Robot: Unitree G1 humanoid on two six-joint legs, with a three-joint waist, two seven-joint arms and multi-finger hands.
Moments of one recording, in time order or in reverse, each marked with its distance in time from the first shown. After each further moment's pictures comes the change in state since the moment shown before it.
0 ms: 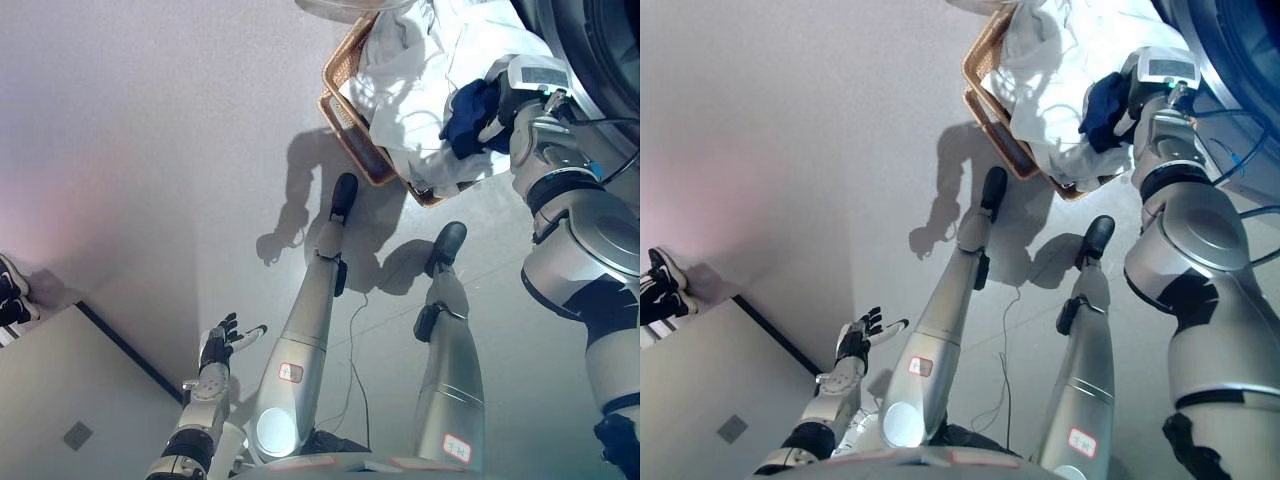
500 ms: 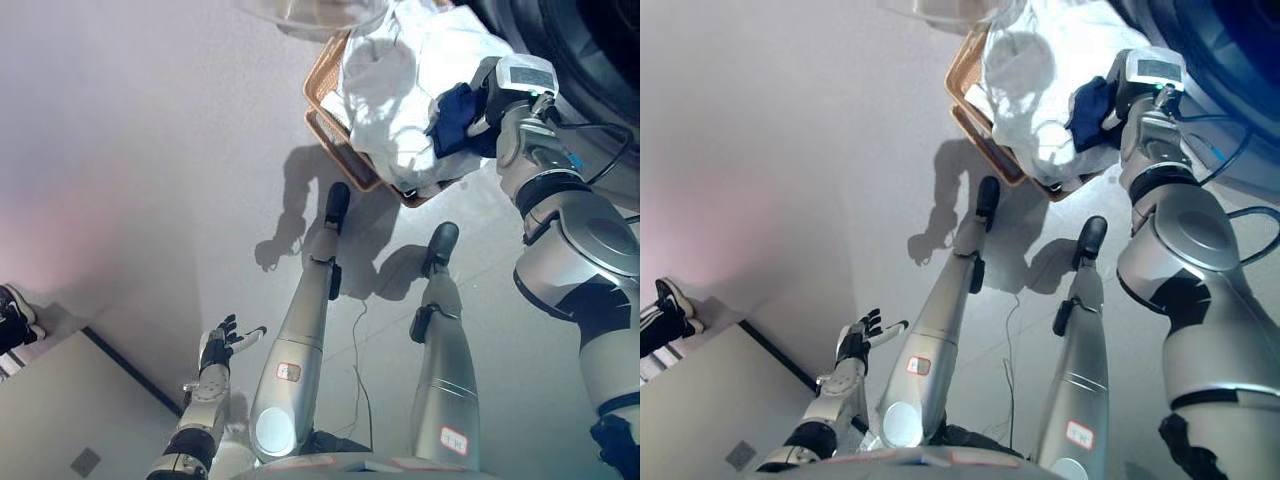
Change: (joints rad) left arm -0.019 -0.001 0.001 0.053 -0.001 -0.007 0.016; right arm 0.035 0.031 -0.044 -0.033 0.059 0.001 -0.034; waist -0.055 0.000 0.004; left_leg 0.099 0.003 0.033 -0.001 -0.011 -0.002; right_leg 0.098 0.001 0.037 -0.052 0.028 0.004
